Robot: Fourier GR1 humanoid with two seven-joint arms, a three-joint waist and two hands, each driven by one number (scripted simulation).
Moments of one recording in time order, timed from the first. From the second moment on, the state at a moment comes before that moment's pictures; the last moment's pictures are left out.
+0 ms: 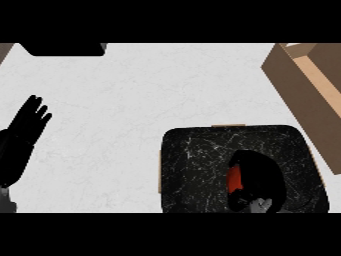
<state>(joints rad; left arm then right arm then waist) -0.02 0.34 0.08 -1.64 0.32 0.03 0.24 -0.03 -0.03 0.38 -1.79 1.01 0.48 0.95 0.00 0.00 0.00</state>
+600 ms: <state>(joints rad) -0.02 0.30 0.12 -1.67 0.29 -0.02 0.27 -0.18 -0.02 0.29 -1.65 1.03 0.46 0.87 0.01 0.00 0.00</state>
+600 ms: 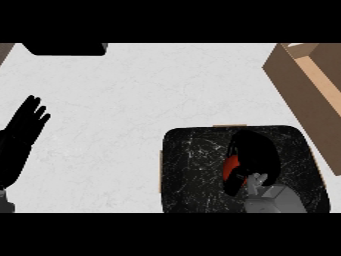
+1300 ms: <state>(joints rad) -0.05 0.29 0.13 -1.63 0.28 -0.03 0.26 -0.73 -0.13 0.07 -1.12 1.05 0.28 0.63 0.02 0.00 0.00</state>
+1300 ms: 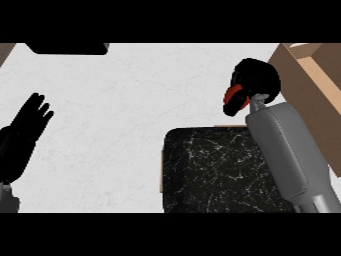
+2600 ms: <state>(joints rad) -0.04 0.27 0.16 -1.62 0.26 -0.06 0.26 -0.94 -0.37 -0.10 -1.33 1.18 0.30 0.78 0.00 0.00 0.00</state>
